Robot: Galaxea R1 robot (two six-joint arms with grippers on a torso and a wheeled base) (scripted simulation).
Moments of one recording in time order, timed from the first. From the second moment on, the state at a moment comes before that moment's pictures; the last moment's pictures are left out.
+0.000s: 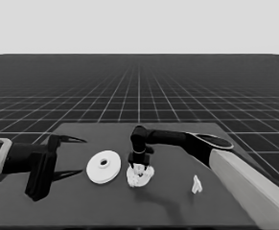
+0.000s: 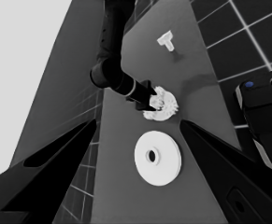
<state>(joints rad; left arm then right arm) -0.34 1.75 -0.42 0.31 0.68 0.35 -0.10 3.09 -1.77 -0.28 -1.50 1.50</state>
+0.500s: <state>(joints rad) -0.34 1.75 -0.42 0.31 0.68 0.35 -0.10 3.09 -1.77 -0.28 -1.50 1.61</state>
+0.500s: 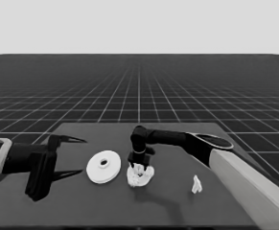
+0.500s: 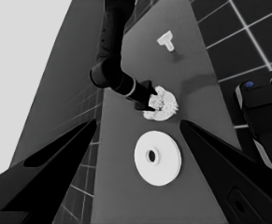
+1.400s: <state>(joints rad) -0.34 1.75 -0.42 0.31 0.68 0.35 -0.11 3.08 -1.77 -0.28 -1.50 1.79</state>
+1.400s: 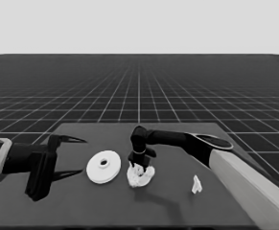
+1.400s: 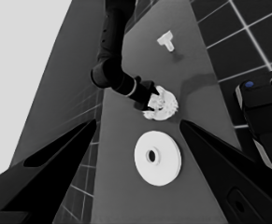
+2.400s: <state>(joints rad) -0.34 1.75 -0.42 0.31 0.68 0.35 -0.11 3.08 -1.77 -0.28 -1.50 2.00</state>
